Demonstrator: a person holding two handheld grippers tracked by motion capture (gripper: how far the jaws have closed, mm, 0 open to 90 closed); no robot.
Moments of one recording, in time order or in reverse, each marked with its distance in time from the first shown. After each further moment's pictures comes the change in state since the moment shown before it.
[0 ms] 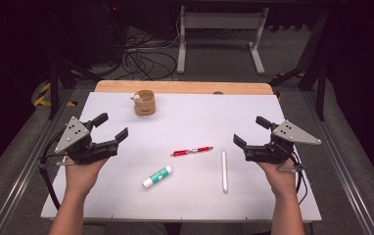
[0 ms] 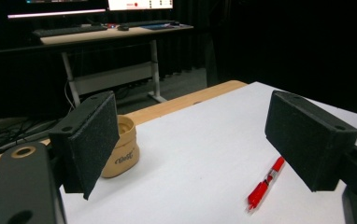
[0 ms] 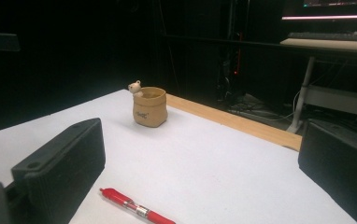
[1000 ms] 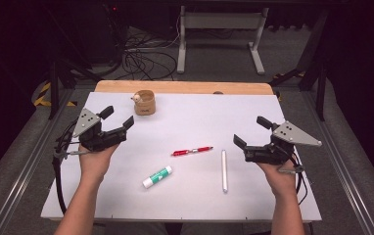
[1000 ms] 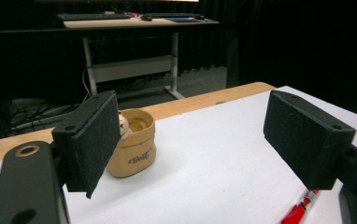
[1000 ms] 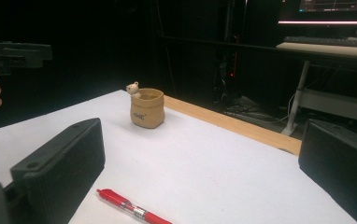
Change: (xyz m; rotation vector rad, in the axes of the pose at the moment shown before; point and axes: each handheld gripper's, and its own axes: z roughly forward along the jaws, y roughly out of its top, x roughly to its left) left arm 0.017 -0.011 0.045 0.028 0.088 -0.080; right arm 0.003 0.002 -0.001 -0.002 -0.011 -0.021
